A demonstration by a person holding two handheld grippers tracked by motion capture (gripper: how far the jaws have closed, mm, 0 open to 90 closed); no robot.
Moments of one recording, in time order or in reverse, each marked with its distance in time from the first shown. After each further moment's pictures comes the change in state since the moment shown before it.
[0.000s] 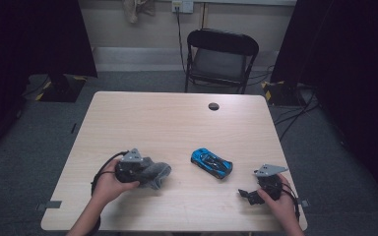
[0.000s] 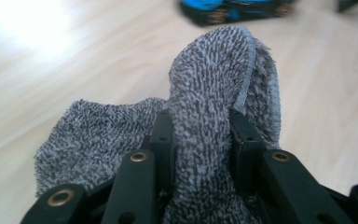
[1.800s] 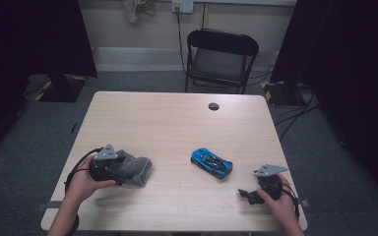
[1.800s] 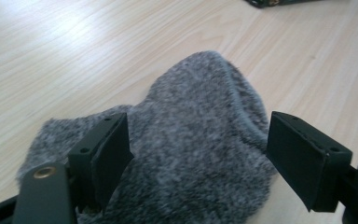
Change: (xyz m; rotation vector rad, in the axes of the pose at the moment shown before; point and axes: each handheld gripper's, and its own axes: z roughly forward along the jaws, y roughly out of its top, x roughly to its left) left arm 0.036 -0.025 -0.037 -0.018 0.073 0.039; right arm 0.001 0.000 0.000 0.002 -0.005 0.007
